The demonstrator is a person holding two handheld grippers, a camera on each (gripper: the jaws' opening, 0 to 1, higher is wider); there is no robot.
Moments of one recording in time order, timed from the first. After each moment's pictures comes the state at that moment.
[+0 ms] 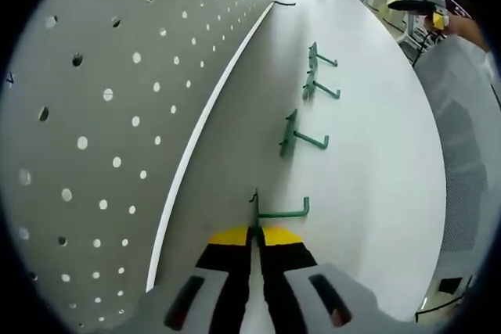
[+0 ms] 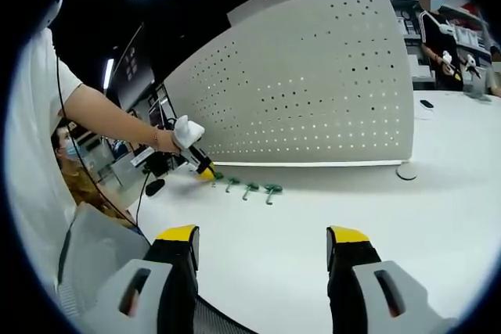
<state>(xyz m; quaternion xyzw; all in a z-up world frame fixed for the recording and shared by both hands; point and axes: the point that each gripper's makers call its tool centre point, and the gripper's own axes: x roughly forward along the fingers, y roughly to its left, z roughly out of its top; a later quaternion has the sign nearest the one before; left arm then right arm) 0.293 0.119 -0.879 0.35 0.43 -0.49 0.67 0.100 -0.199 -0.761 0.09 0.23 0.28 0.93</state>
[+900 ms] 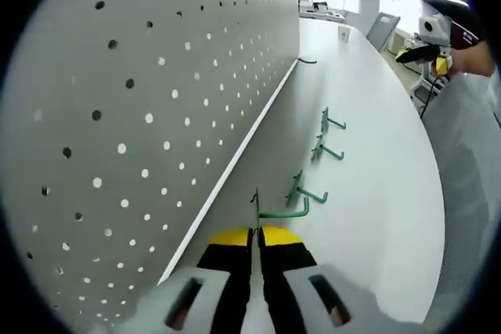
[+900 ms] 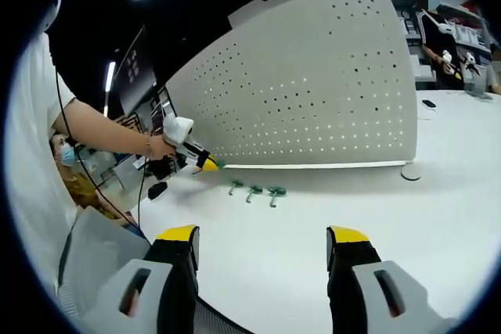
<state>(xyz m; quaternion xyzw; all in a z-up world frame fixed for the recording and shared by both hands) 0.302 0.095 -0.827 0.25 0.32 -0.46 0.79 0.102 -0.193 -0.761 0.10 0.22 0.29 0.93</state>
